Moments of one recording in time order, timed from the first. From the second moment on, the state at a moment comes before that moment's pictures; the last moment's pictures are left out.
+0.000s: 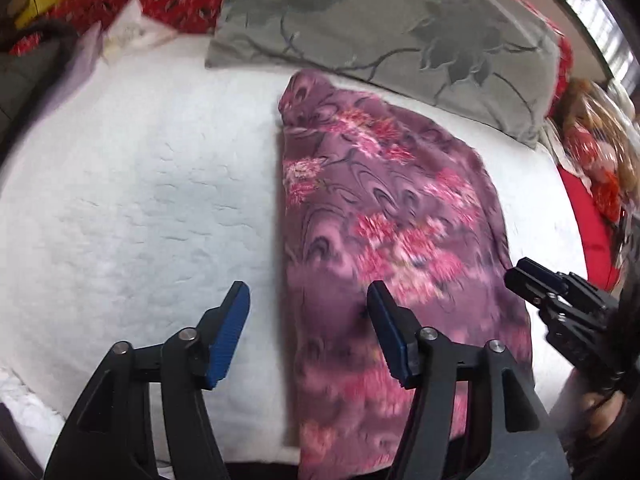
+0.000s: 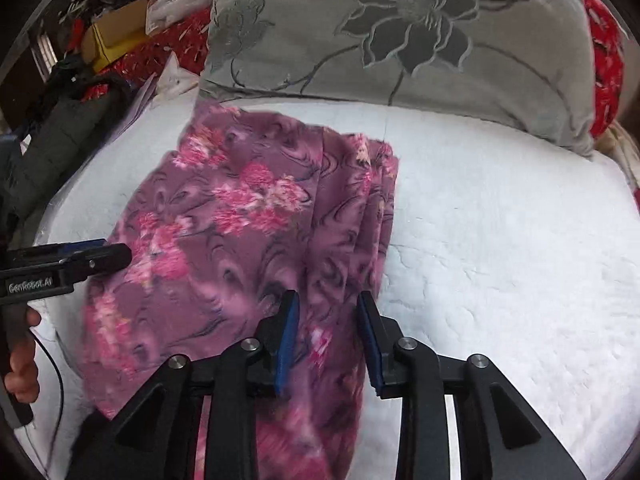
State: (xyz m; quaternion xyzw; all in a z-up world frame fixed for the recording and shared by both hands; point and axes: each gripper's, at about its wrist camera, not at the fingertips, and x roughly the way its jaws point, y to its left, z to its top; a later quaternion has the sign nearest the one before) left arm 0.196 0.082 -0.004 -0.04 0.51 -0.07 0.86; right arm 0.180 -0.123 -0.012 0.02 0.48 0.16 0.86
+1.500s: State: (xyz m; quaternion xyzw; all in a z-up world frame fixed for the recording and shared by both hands) left arm 0.045 0.073 -0.015 0.10 0.47 0.02 0.88; right arm 0.023 -0.129 0.010 -0.06 0.44 0.03 0.90
